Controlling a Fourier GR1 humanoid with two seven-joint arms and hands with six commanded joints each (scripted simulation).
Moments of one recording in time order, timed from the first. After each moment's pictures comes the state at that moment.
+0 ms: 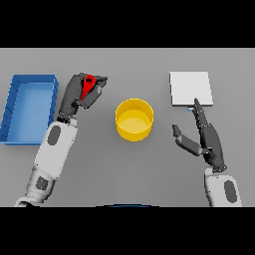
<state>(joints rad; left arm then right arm) -0.54 0.05 -0.06 -1.14 -0.34 0.13 -0.03 0.04 -0.08 0.08 -1.63 0.16 0.01 -0.07</state>
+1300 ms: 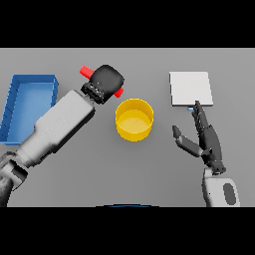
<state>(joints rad) -0.96 0.27 -0.64 -0.98 -1.01 -0.43 0.12 0.06 -0.04 0.07 -1.65 0.11 0.01 -0.04</state>
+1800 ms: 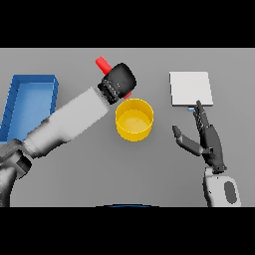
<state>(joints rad) -1.10 0.25 -0.83 -0.92 -1.18 -0.47 0.02 0.05 -0.05 0.06 -1.63 0.11 0.01 -0.03</state>
